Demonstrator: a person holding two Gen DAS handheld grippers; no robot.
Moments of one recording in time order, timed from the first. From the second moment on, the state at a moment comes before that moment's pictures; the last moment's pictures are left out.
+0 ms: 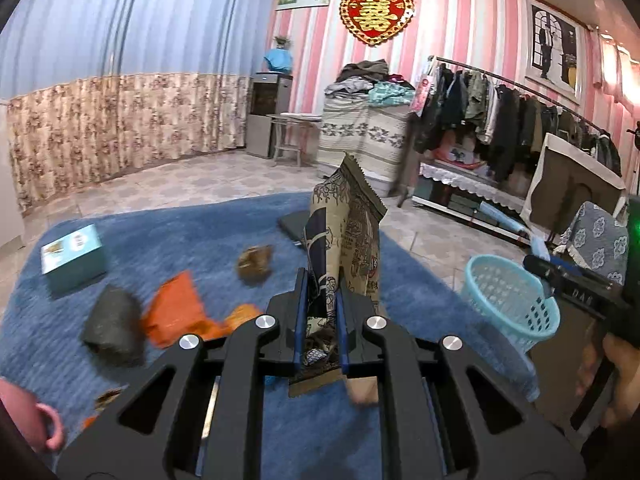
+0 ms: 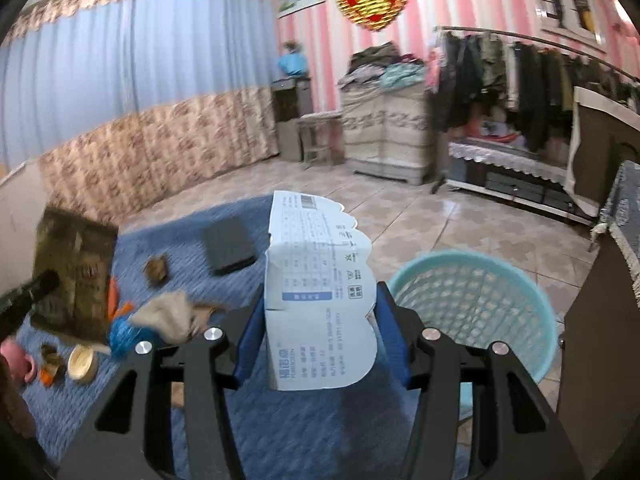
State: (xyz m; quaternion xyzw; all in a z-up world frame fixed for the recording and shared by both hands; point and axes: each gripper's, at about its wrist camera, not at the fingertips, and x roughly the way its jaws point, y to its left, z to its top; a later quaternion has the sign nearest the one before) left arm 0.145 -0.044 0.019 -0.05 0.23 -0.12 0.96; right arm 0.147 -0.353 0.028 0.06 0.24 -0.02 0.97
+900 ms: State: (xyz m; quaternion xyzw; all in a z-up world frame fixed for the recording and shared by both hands) left arm 0.226 -0.246 -0.012 -0.02 0.26 -0.24 0.94; right arm 0.159 -0.522 -0.021 0.09 0.25 -0.18 0.95
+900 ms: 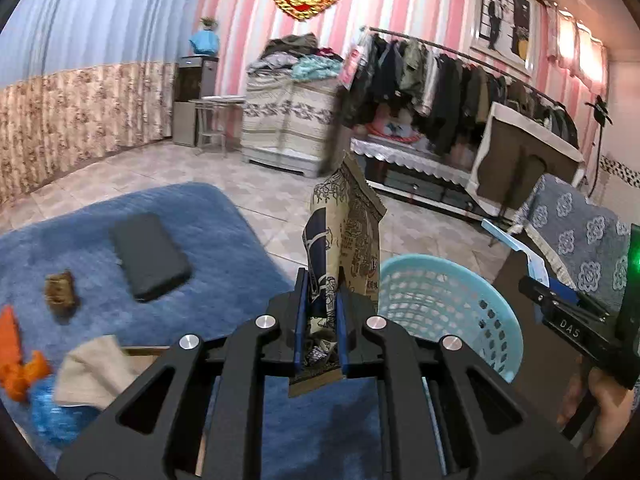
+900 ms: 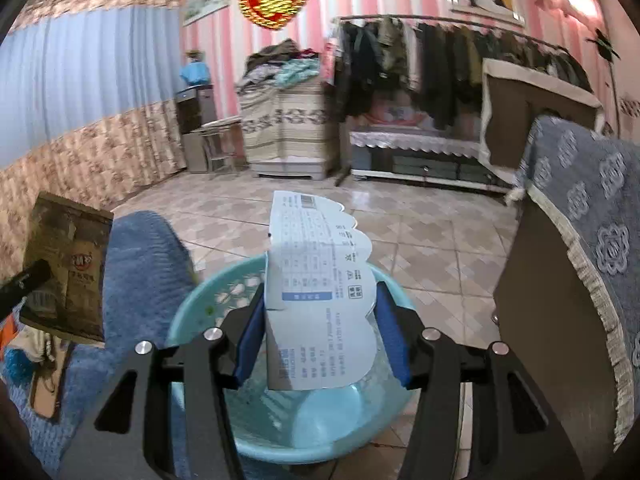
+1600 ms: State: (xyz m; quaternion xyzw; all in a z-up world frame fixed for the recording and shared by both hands) left arm 0.250 -0.362 -0.048 0.03 0.27 -0.29 0.92; right arm 0.167 -0.558 -0.050 0.12 0.27 -0.22 0.93
